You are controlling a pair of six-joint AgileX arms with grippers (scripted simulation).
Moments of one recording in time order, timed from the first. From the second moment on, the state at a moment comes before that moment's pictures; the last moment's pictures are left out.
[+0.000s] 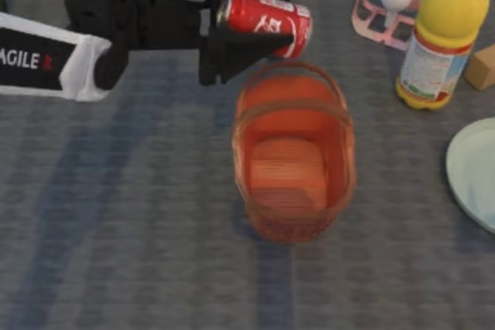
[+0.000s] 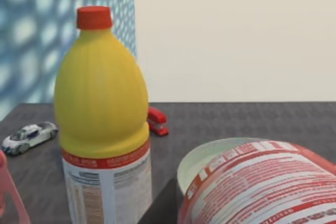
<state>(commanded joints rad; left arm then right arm) -0.32 2.11 1.26 0.82 1.27 0.05 0.00 0.00 0.00 0.00 0.00 0.00</state>
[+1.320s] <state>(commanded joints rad) -0.30 2.25 1.19 1.02 1.27 0.04 0.00 0.00 0.00 0.00 0.00 0.00</state>
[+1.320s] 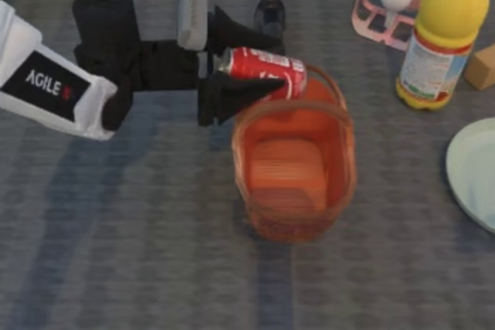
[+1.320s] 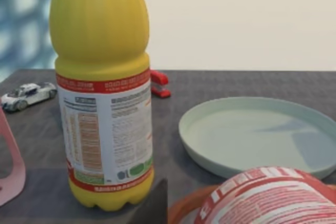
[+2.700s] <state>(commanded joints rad) -0.16 1.51 0.93 0.72 0.85 -0.10 0.24 0.77 0.77 -0.57 0.00 -0.37</state>
